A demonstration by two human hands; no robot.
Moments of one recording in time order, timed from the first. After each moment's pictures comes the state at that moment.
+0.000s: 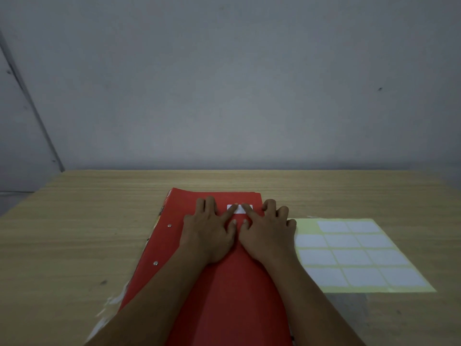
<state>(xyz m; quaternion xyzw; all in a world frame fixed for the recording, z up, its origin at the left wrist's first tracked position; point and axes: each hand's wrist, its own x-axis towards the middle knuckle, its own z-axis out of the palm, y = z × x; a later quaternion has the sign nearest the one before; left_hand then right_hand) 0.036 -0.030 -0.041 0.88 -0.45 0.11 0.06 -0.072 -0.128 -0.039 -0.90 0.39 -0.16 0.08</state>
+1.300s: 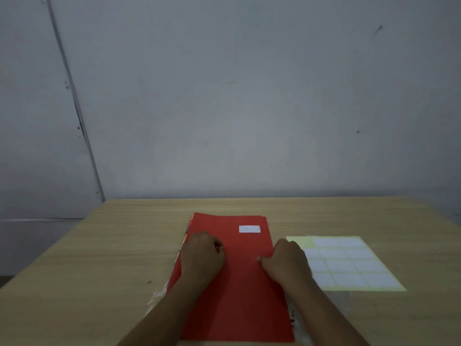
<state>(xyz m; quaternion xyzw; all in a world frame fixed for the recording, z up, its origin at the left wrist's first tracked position) 0.013 0.041 -0.012 0.90 -0.35 0.12 0.23 -0.131 -0.088 -0.002 -0.84 0.47 -0.13 0.23</state>
